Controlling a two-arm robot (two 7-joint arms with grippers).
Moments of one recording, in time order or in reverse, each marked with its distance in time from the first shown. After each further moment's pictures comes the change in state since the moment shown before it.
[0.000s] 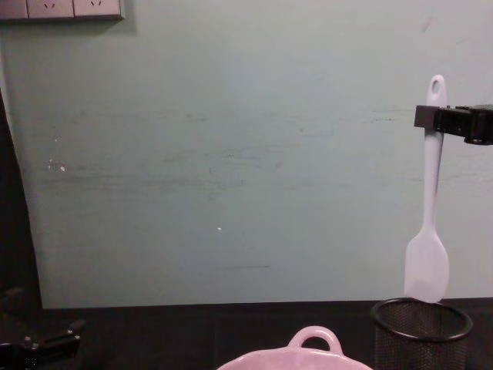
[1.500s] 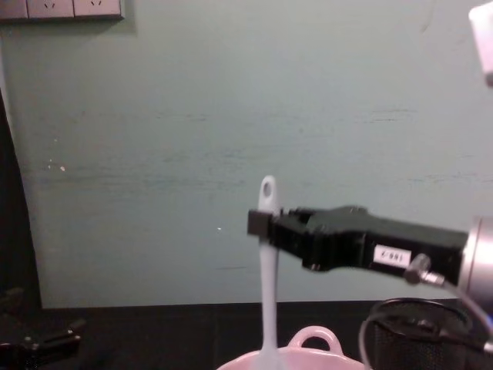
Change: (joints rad) left arm 0.000 0.000 0.000 0.000 0.000 0.000 0.000; right arm 0.037 -0.171 -0.228 0.137 -0.100 -0.104 0.188
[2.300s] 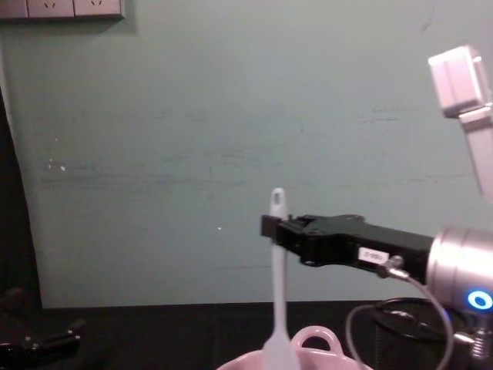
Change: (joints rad) left arm 0.000 0.000 0.000 0.000 0.000 0.000 0.000; right arm 0.088 -0.107 0.019 0.209 -0.041 -0.031 -0.037
